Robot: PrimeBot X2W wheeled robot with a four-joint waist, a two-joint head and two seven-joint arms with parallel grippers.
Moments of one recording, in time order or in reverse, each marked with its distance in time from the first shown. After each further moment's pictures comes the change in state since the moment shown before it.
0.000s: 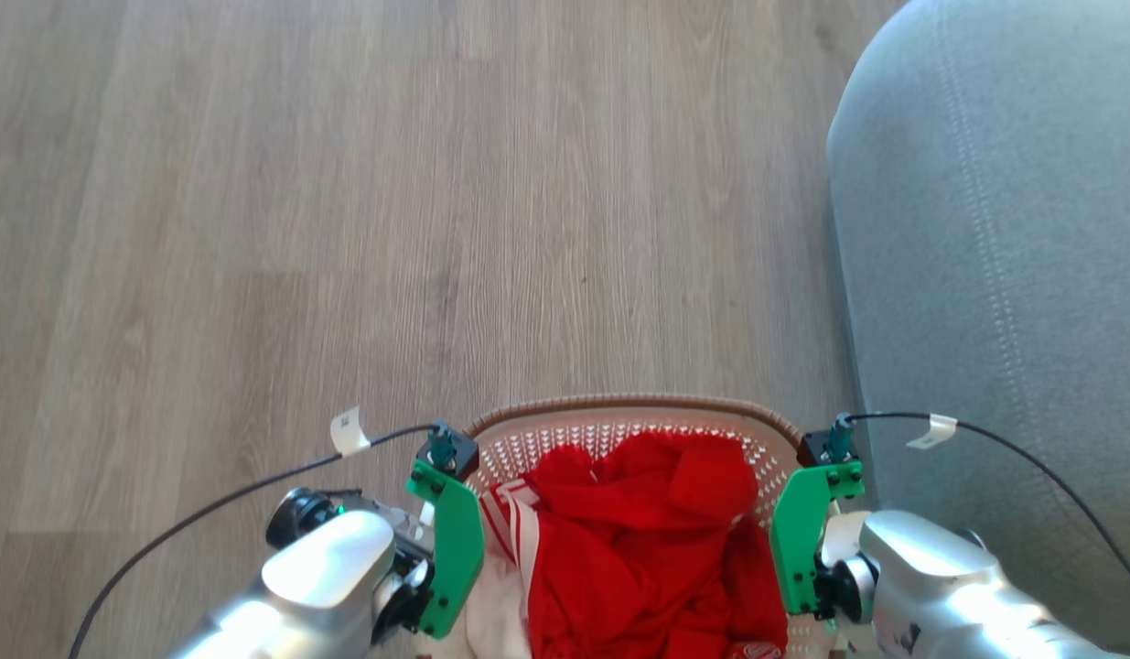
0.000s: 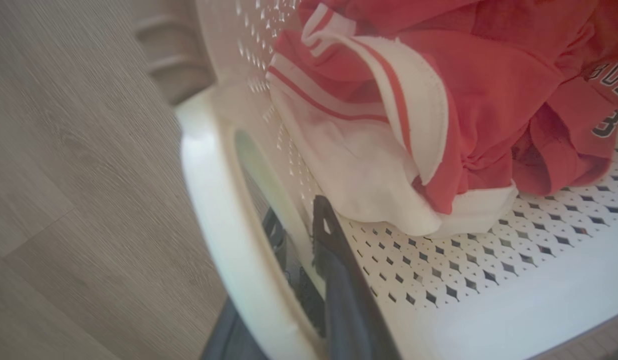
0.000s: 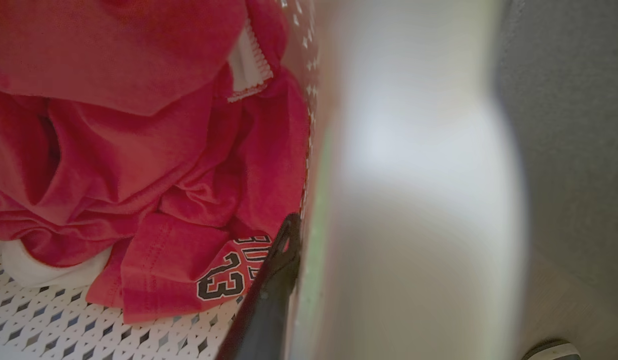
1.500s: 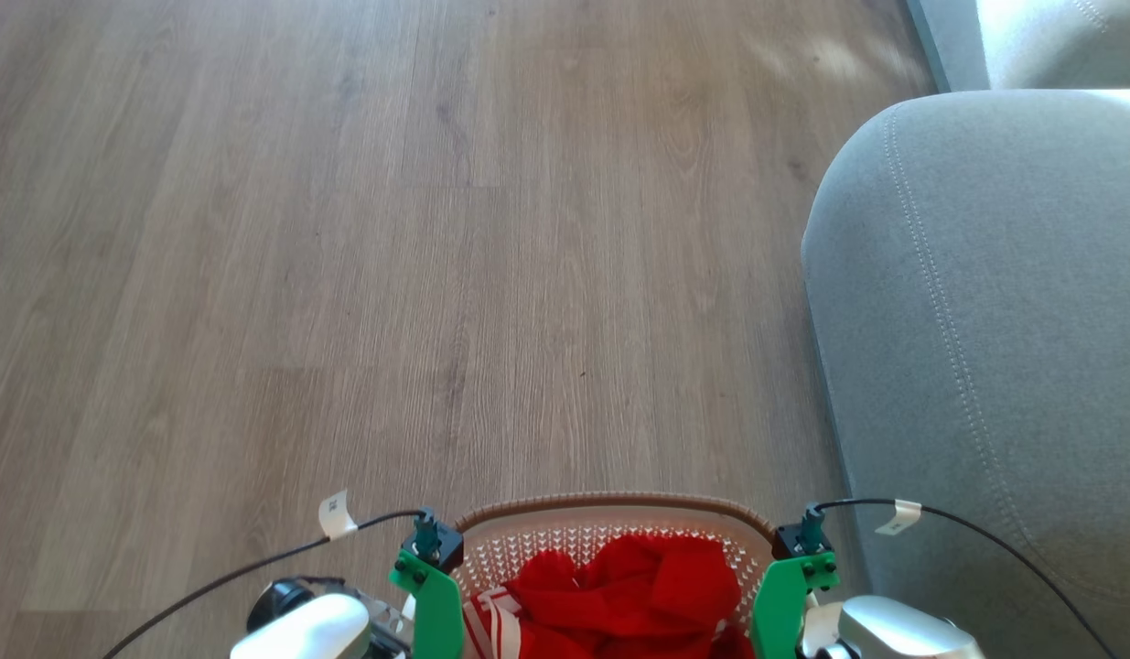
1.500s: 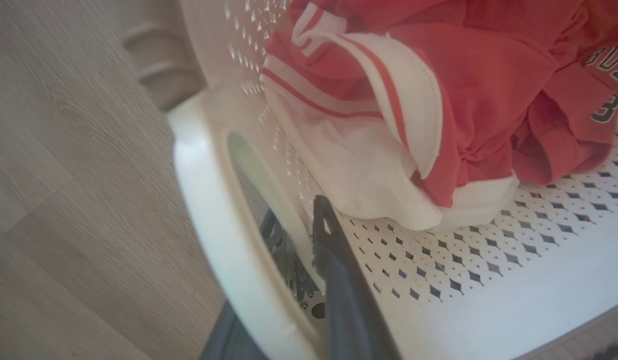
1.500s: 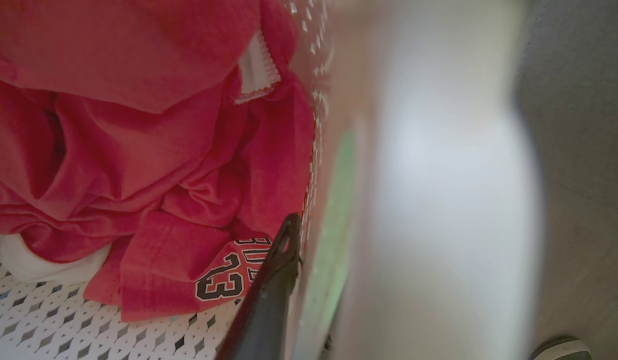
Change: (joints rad) left arm 0.151 0.116 -0.002 -0.176 0.003 0.001 0.100; right arm 0.132 0.023 0.055 -0.038 0.025 0.000 0.032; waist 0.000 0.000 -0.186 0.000
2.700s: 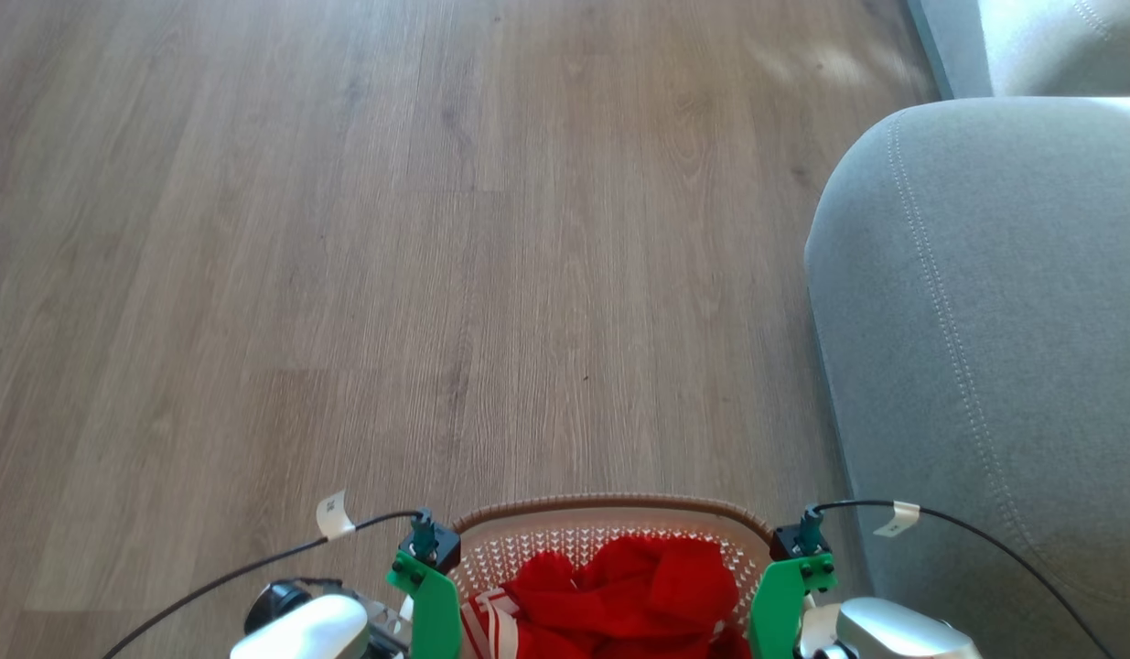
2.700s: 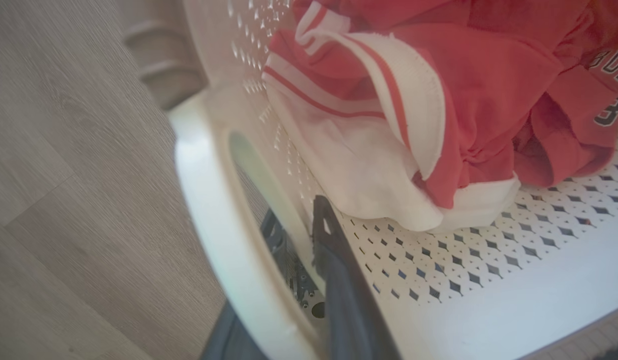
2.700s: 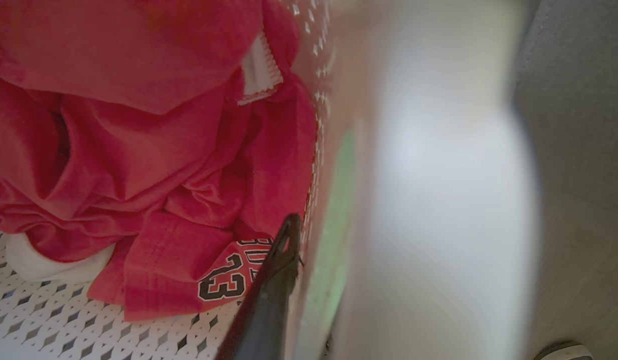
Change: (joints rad) left arm 0.000 -0.006 0.000 0.022 -0.006 0.000 -0.004; right arm -0.001 0.005 0.012 0.003 0.018 0.000 -0.009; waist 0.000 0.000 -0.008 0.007
